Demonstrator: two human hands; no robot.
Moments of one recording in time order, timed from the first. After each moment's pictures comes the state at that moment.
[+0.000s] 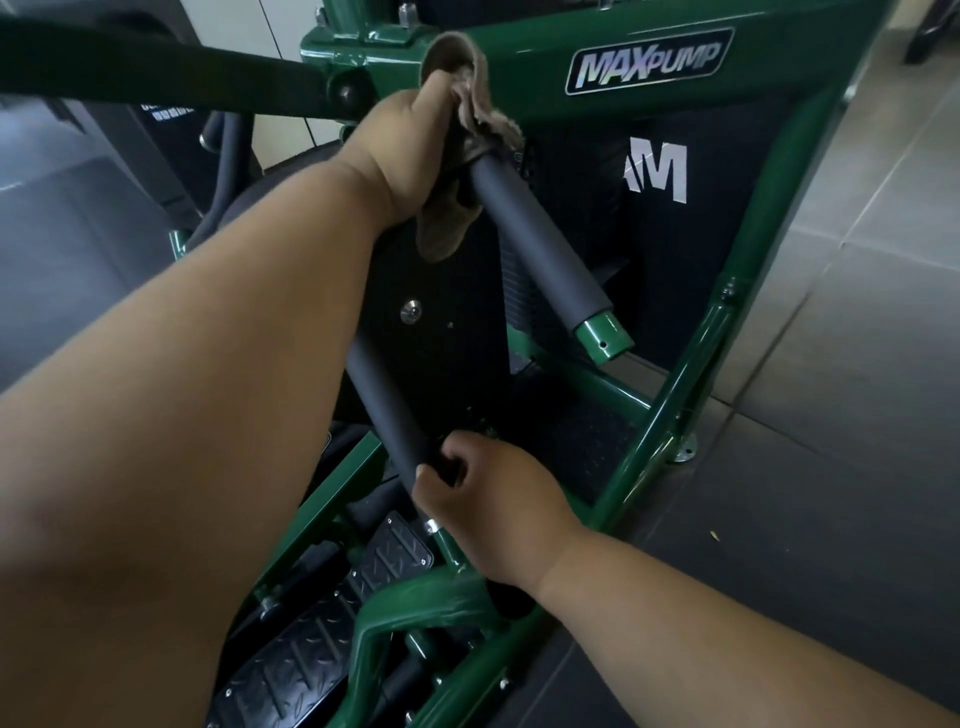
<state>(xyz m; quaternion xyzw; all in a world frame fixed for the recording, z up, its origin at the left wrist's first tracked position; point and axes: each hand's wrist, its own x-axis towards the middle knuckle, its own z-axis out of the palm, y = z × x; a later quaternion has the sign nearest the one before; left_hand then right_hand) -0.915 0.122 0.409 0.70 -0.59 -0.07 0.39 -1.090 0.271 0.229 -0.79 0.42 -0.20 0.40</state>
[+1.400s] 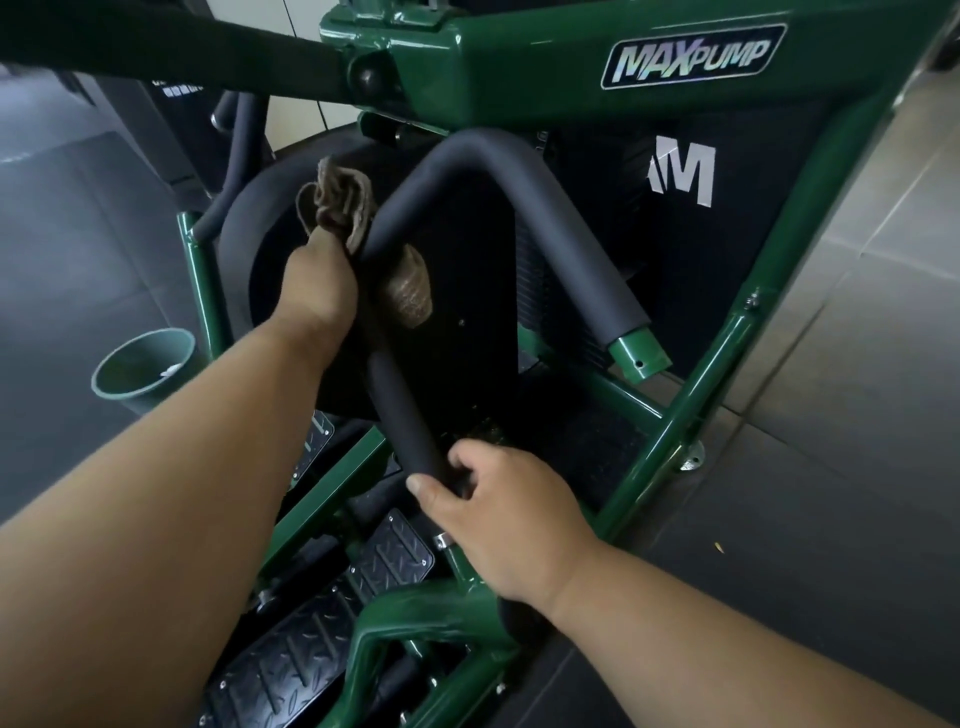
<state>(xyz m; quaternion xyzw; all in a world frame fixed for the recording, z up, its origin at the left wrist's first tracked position) -0.853 0.193 0.324 0.76 -0.30 -0.19 0.54 -1.090 0.266 0.230 -0.80 0.41 -0.18 0.39</state>
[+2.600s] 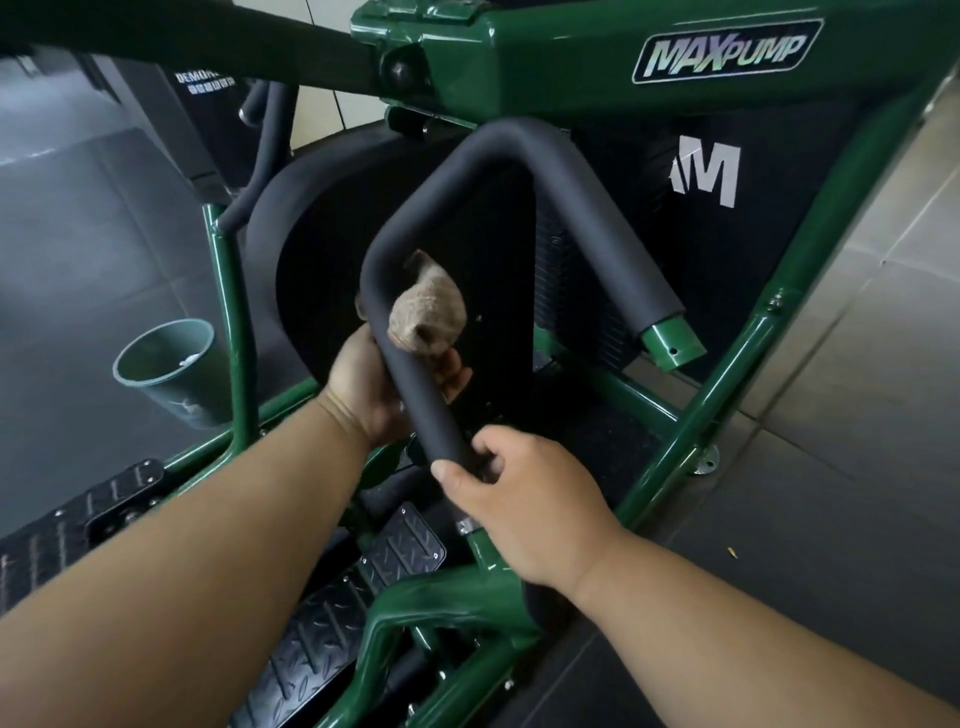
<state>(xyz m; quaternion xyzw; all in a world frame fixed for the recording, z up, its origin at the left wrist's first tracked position) -0.874 0.232 0.242 0.45 -0.08 -0.58 0.67 -1.087 0.264 0.226 -0.79 0.42 -0.19 0.40</state>
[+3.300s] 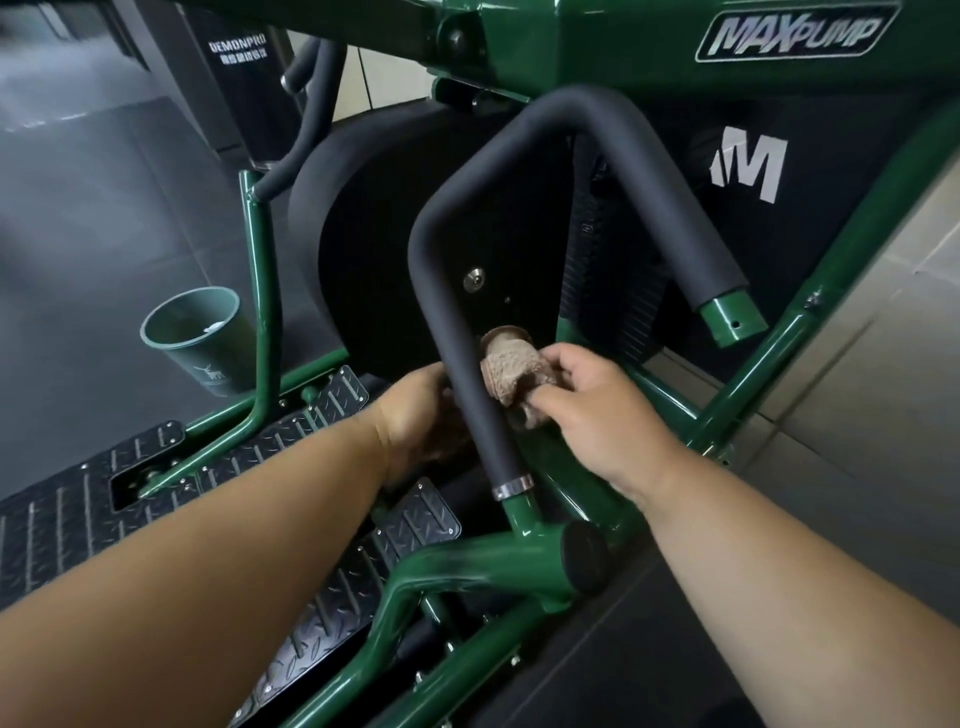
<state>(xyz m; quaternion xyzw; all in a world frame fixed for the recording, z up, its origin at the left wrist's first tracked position) -0.889 0.282 0.210 0.65 -0.23 -0.56 0.47 -1.083 0.217 0.229 -0.71 0.37 -0.28 0.53</state>
